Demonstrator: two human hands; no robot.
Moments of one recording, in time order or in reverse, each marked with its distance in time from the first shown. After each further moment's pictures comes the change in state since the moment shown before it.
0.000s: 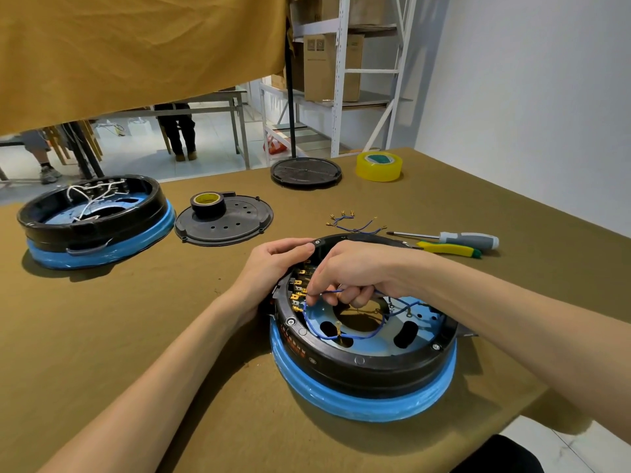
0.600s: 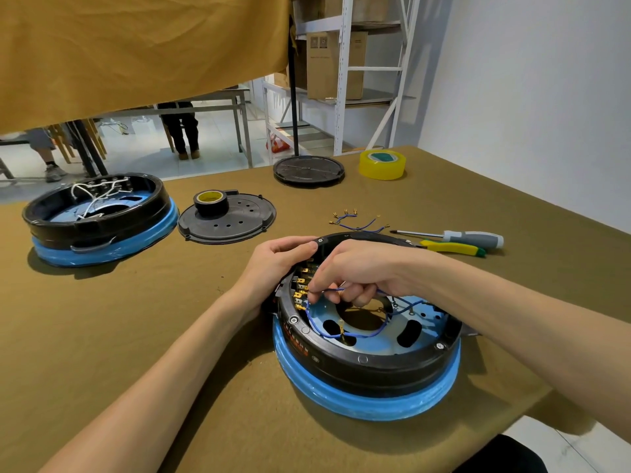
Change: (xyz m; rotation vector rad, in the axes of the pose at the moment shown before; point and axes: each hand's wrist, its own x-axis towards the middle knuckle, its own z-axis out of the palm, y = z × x) left_hand 0.001 0.000 0.002 0.043 0.028 0.024; right_hand 0.000 0.002 0.000 0.044 -0.032 -0.025
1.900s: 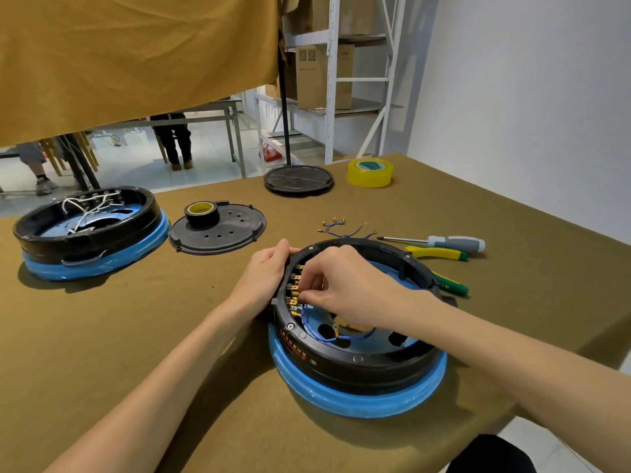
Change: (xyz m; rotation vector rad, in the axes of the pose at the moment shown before) left_hand -0.004 0.007 0.015 0.376 0.118 0.070; right_hand -0.013 0.019 0.023 -0.597 0.544 -0.525
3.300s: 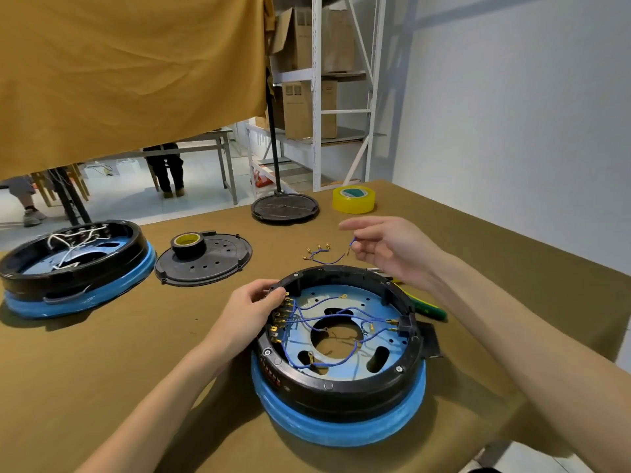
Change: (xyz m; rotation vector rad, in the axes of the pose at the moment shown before) left_hand -0.005 -0.008 -0.002 0.012 -0.032 -0.023; right_hand 0.011 0.074 -0.082 1.165 0.262 0.346
